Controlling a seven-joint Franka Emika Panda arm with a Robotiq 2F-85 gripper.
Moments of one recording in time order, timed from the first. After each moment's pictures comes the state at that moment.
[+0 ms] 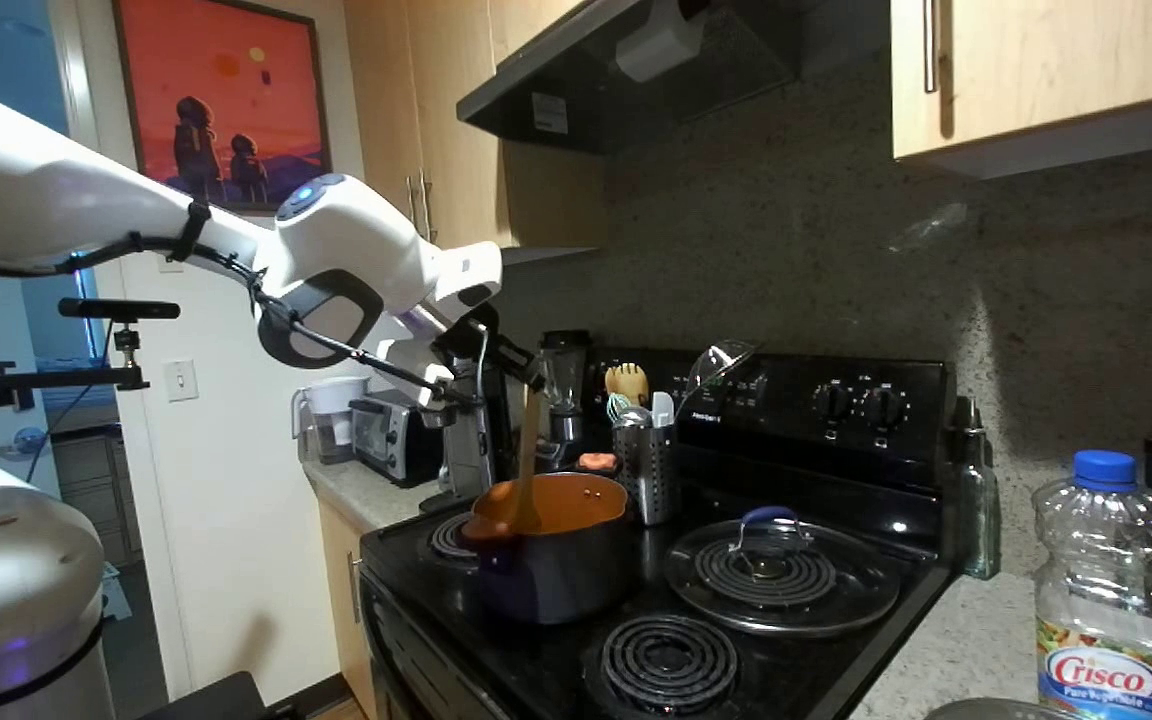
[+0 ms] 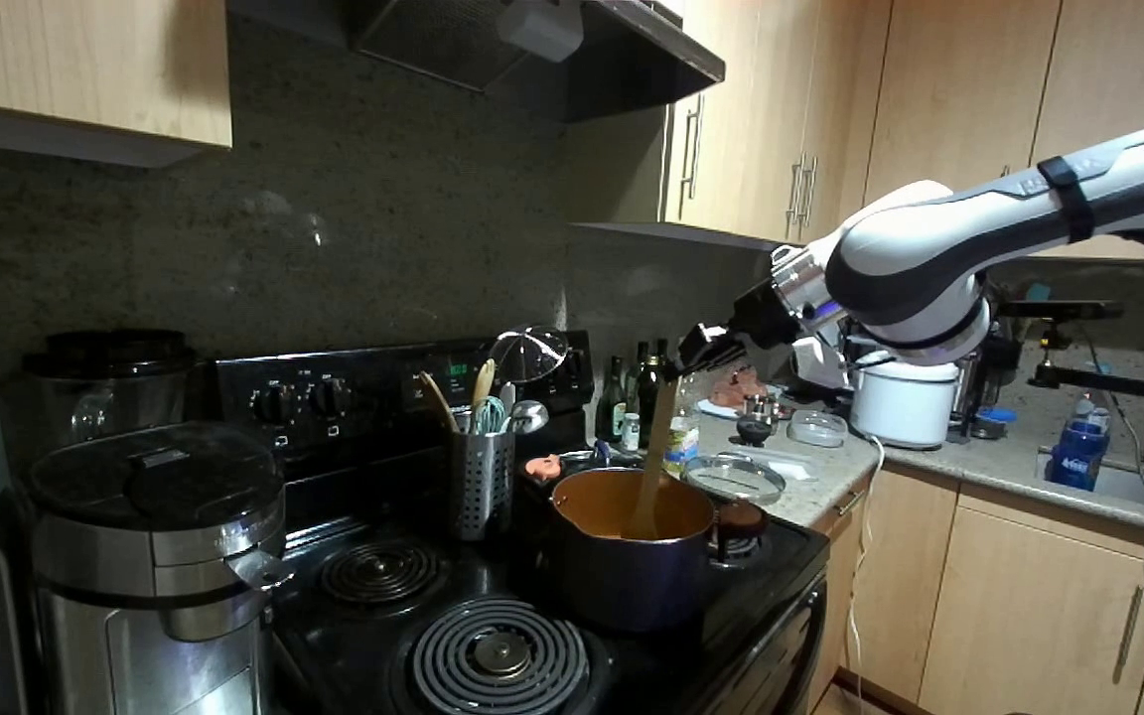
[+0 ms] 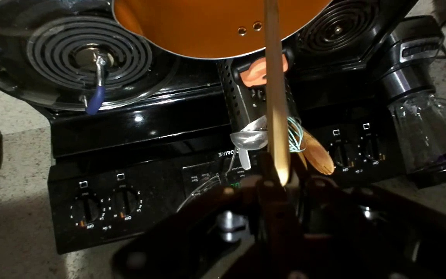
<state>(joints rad) 0.24 -0.68 -0.49 -2.70 0.16 2.94 -0.33</state>
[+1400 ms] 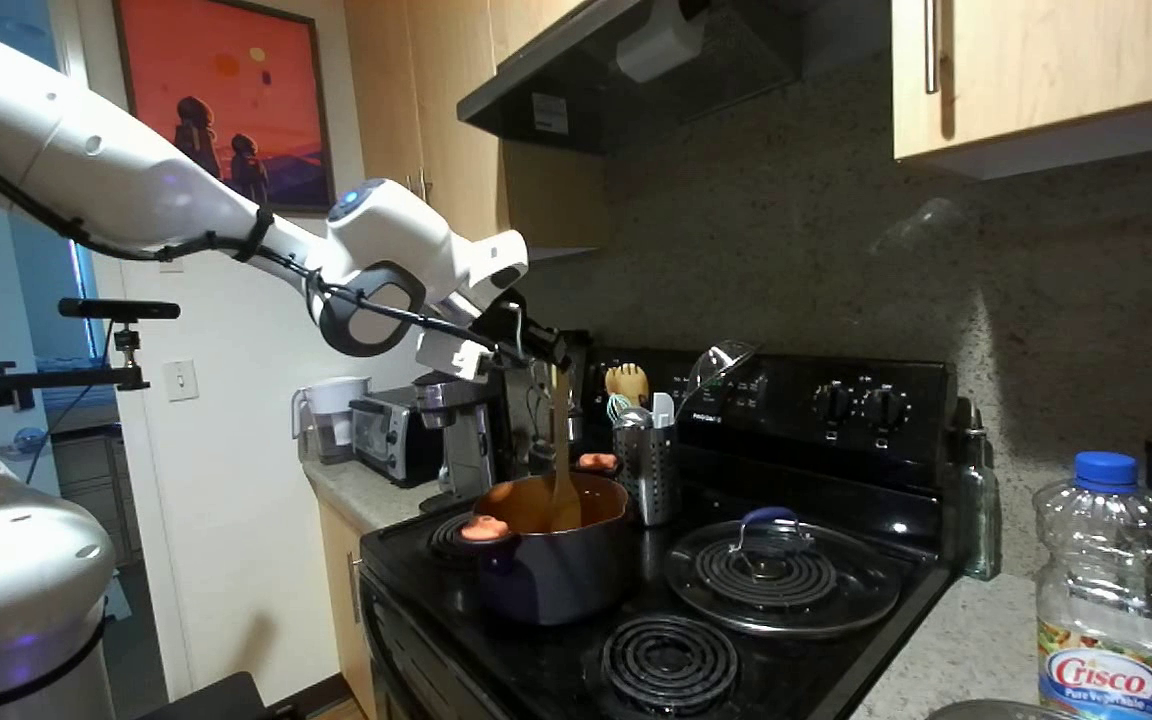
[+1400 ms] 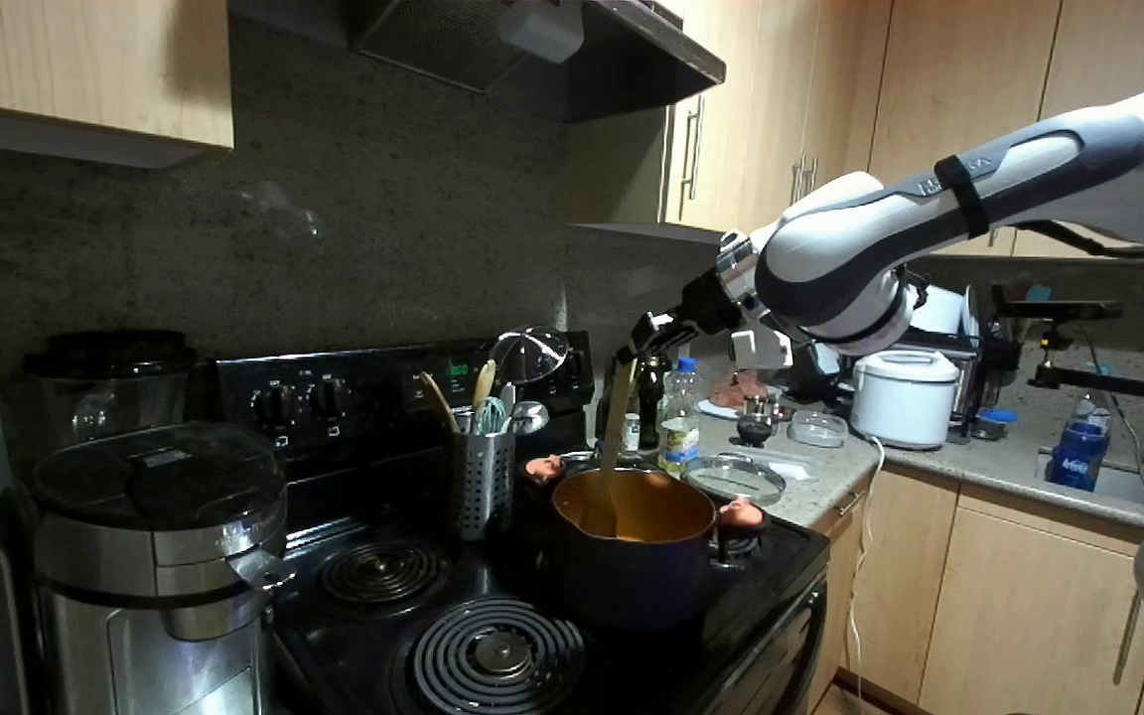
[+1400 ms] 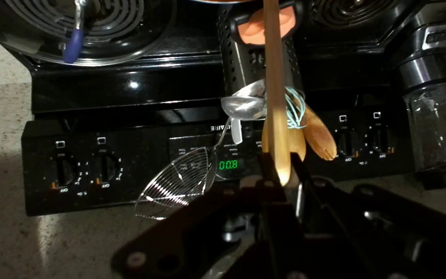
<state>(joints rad) 0.31 -0.48 -0.47 -2.56 0.17 3.05 -0.33</state>
